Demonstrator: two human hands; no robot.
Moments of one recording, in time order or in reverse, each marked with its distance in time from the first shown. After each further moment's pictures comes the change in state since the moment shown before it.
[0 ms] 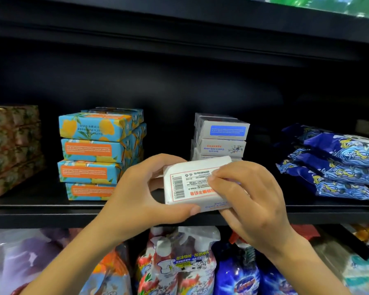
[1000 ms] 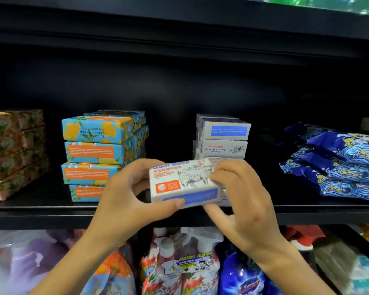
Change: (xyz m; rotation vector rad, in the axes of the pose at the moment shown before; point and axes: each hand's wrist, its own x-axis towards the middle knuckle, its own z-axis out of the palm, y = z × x) left_hand -0.014 -0.010 -0.003 -0.062 0.207 -0.118; right_hand -0.006 -0.013 0.012 0.115 -0.001 0.232
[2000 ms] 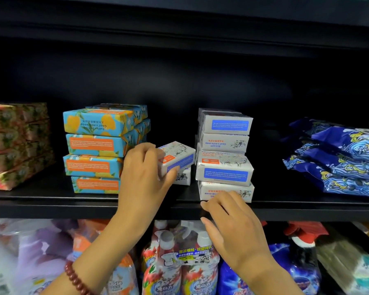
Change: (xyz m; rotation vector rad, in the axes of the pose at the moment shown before) left_hand 0.025 -0.043 0.030 0.910 0.286 0.076; right_hand -0.049 -0.006 0.012 -0.196 -0.362 0.171
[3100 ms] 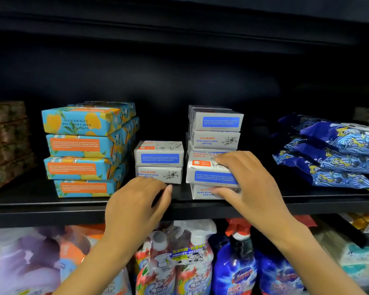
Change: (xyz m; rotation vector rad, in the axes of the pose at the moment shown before) left_hand -0.031 -0.007 -0.002 0.003 -0.089 0.218; right_hand 0.037 0.045 -0.028 0.150 -0.038 0.087
